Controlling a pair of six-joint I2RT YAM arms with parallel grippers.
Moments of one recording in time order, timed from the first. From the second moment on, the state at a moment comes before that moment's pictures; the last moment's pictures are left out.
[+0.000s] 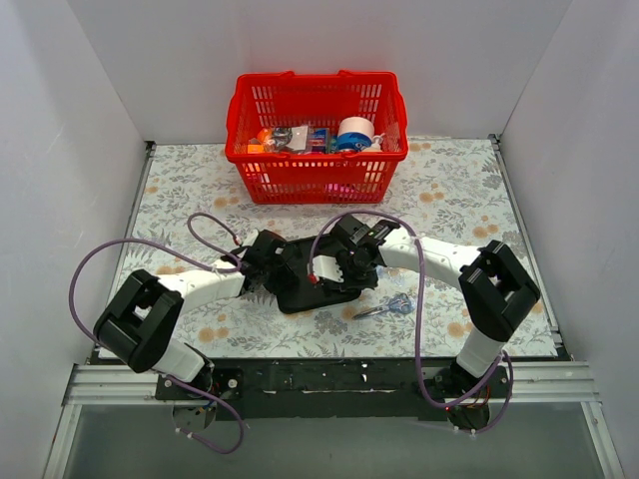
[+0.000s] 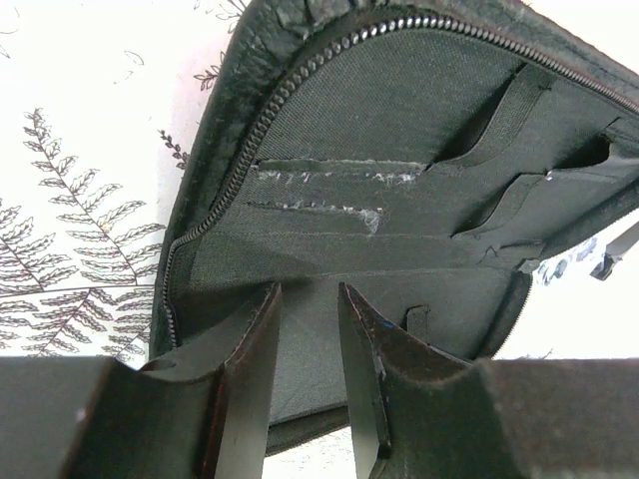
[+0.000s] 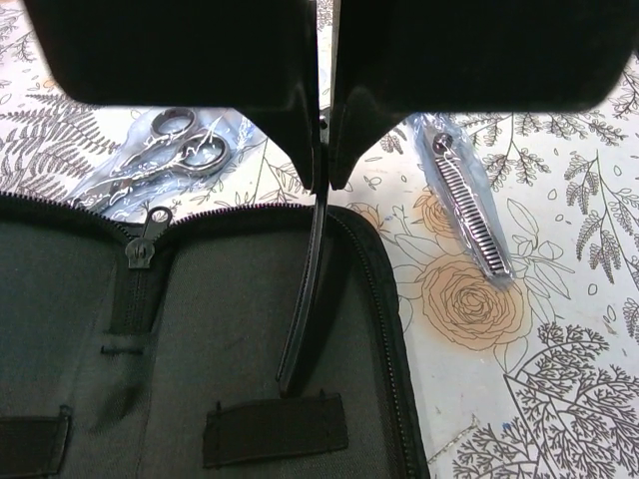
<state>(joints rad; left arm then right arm) -0.63 1.49 0.67 -0.18 -0.07 -1.20 0.84 1.70 1.15 -0.80 -0.18 -0.91</state>
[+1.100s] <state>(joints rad) -0.60 1.46 0.61 -0.11 -0.02 -1.21 0.92 1.82 1.21 -0.68 -0.26 -1.01</state>
